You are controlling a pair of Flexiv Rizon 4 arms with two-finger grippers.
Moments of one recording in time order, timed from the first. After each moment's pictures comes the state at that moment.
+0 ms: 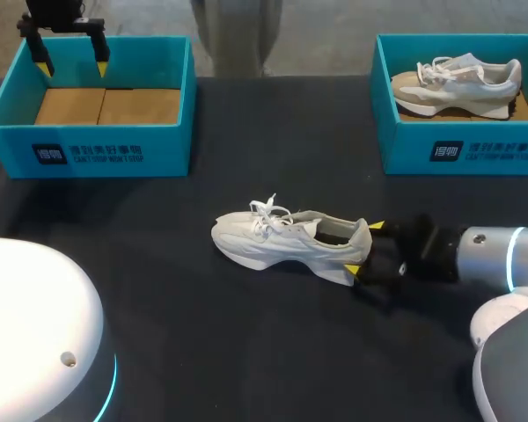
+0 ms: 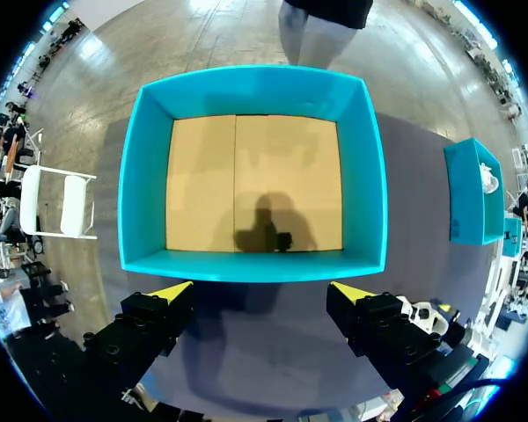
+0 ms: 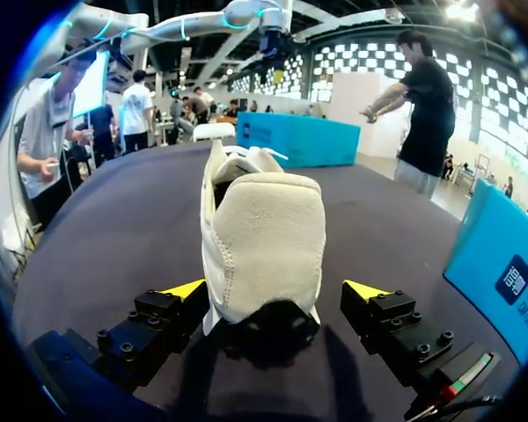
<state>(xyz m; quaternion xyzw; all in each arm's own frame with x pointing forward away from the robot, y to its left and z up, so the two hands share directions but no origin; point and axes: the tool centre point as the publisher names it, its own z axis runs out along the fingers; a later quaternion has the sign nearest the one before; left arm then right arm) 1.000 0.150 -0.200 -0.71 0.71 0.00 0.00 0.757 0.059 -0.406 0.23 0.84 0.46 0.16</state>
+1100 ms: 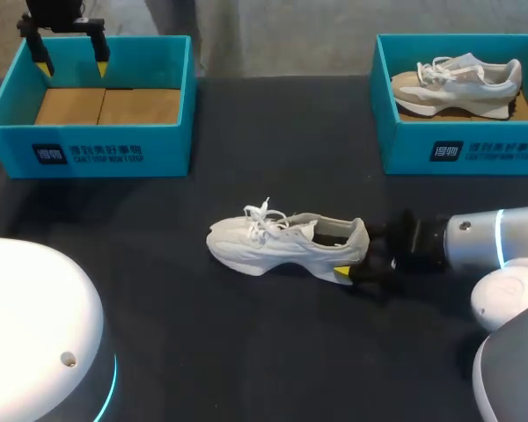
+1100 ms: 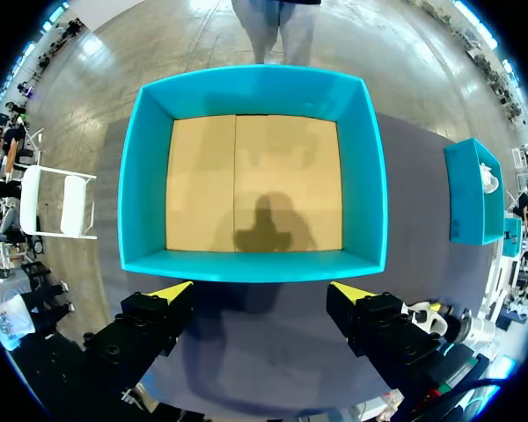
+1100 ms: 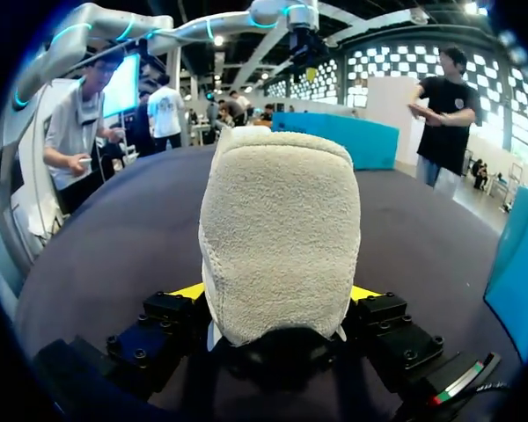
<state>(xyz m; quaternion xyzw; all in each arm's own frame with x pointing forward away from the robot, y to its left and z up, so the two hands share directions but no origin) 1.000 0.150 -0.200 -0.71 0.71 0.00 0.00 0.759 0.086 -0.421 0.15 0.86 0.49 0.09</state>
